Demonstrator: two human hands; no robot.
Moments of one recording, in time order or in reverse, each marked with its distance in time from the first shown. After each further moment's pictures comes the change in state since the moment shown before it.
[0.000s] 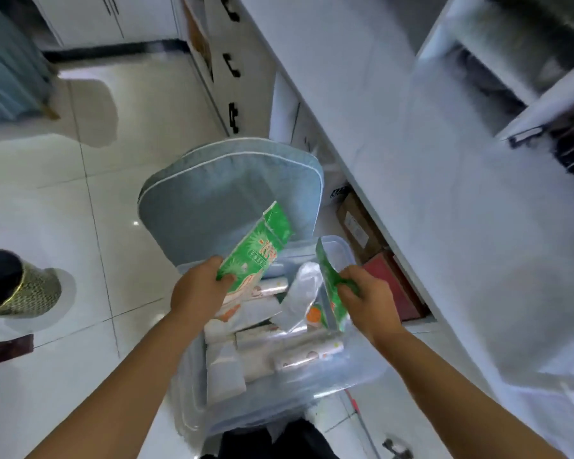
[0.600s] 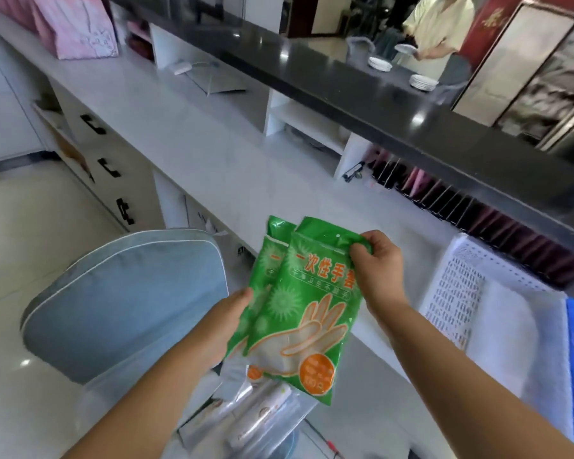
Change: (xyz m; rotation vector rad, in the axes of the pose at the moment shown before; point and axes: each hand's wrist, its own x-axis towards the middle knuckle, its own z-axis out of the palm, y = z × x) left_hand -0.033 0.175 0.010 -1.067 -0.744 -0.071; right_hand -0.032 -0.031 -0.168 0.471 0.738 0.206
